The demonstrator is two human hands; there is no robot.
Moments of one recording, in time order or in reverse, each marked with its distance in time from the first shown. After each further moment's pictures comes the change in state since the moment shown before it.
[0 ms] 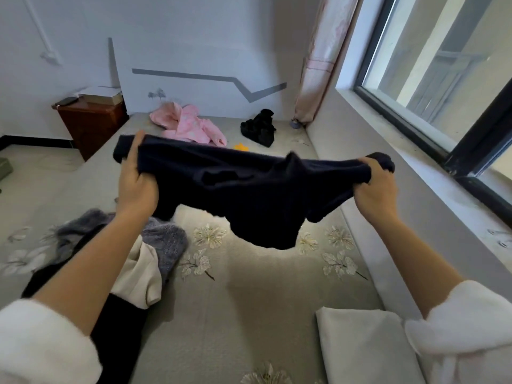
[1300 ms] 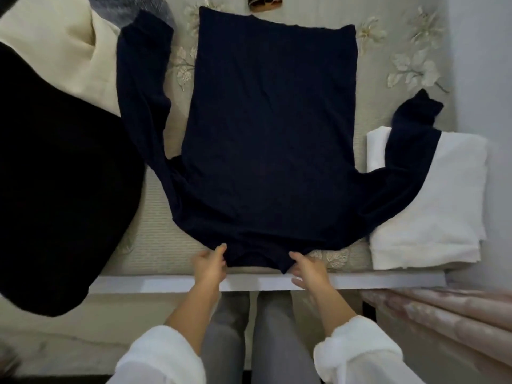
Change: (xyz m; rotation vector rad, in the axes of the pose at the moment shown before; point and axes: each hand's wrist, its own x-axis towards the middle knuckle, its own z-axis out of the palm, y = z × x) left_hand -0.447 -0.260 -0.025 0.190 0.023 -1.572; right_hand -0.465 0.172 0.215 0.249 -0.701 1.511
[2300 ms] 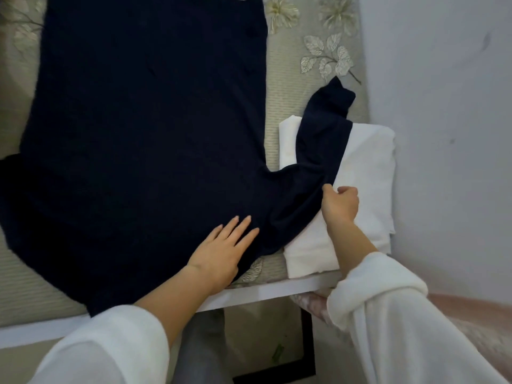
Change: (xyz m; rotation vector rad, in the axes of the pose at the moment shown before) left_hand -0.034 -0.005 0.191 1.749 -0.546 1.240; right_hand 0.096 -0.143 -0.191 -0.008 0.591 -0.399
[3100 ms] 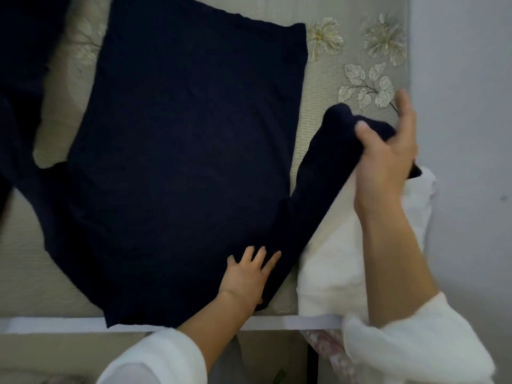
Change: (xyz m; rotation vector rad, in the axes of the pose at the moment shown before) left_hand 0.034 0.028 -0.011 0.038 -0.223 -0.189; right_hand -0.051 -0.154 -0.012 0.520 -0.286 -0.579
